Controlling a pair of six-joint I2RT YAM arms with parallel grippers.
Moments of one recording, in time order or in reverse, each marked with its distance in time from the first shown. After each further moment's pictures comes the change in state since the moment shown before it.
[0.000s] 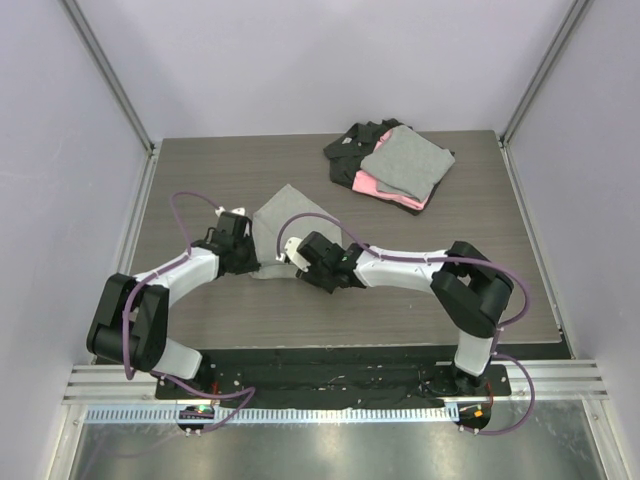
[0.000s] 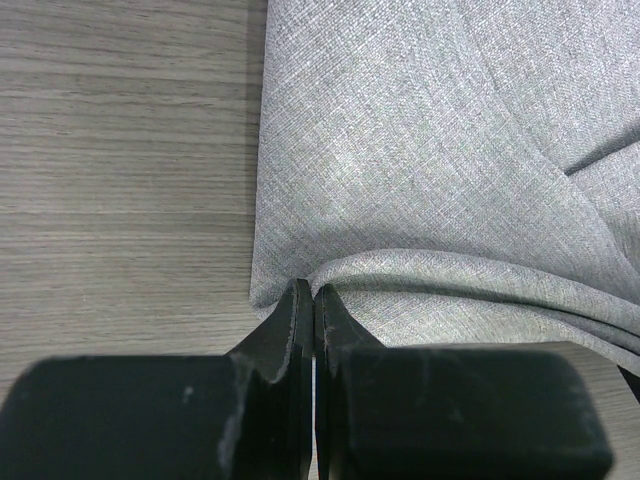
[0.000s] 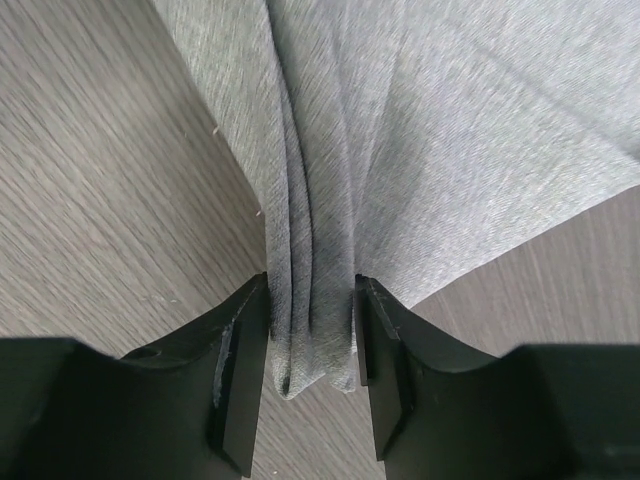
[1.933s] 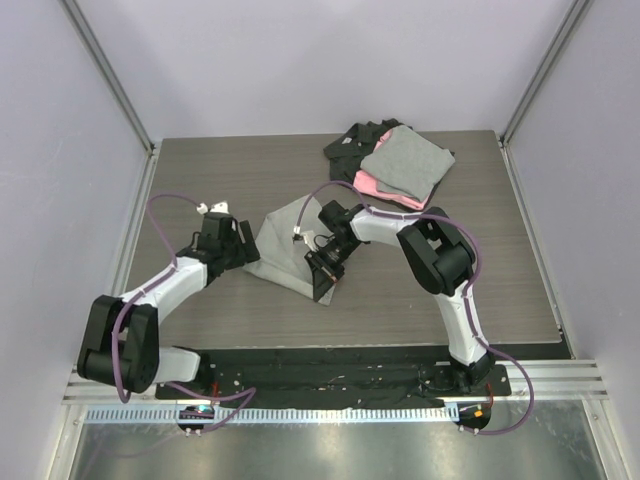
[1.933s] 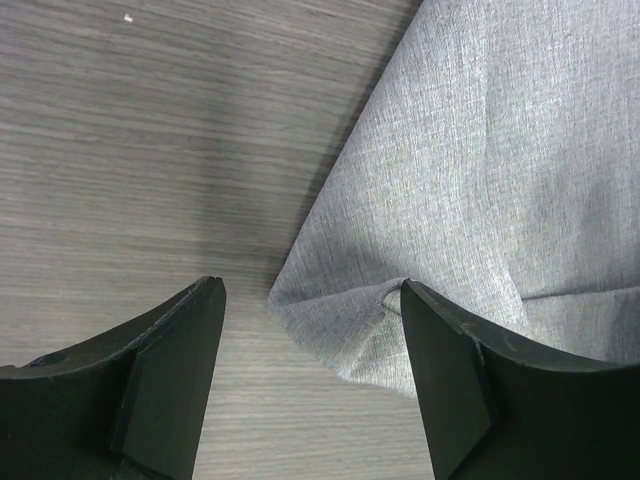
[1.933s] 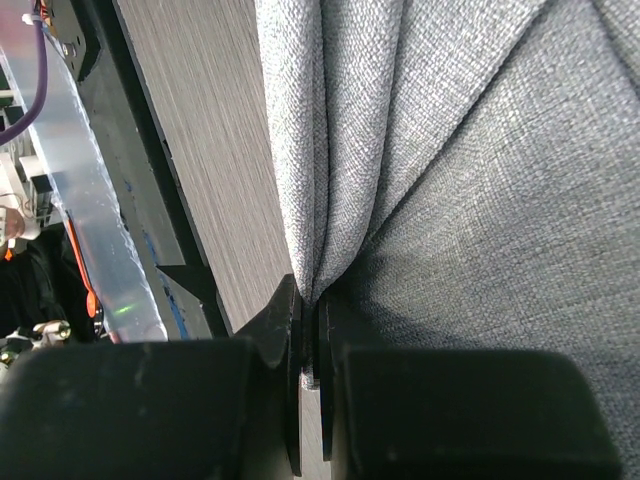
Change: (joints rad) left arm 0.061 -0.130 -0.061 0.079 -0.060 -0.005; right arm -0.293 0.368 0.318 -0.410 -1.073 0.043
